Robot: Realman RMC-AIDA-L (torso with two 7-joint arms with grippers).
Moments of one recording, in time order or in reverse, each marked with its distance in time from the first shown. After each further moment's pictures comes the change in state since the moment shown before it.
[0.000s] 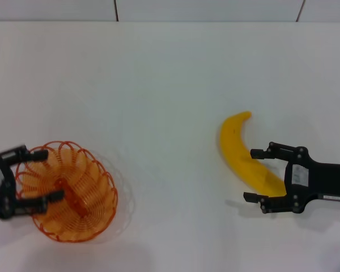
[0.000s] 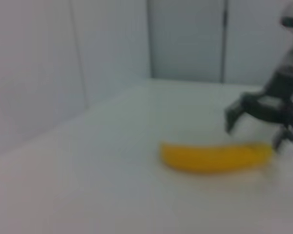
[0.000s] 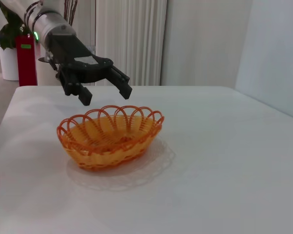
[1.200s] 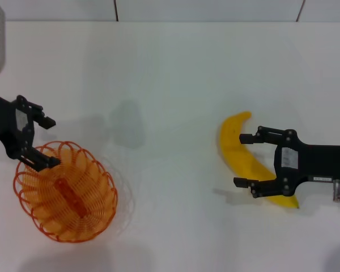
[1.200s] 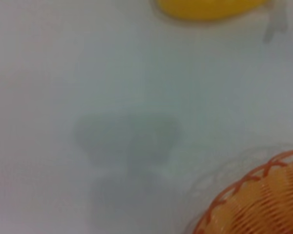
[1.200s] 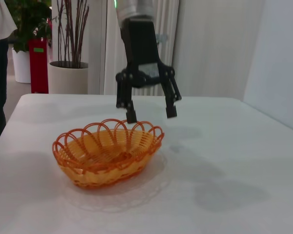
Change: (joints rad) left arm -0.406 0.027 0.310 0.356 0.578 -0.032 -0.583; right arm 0.072 -0.004 -0.008 -0.001 0.000 -0.001 0.040
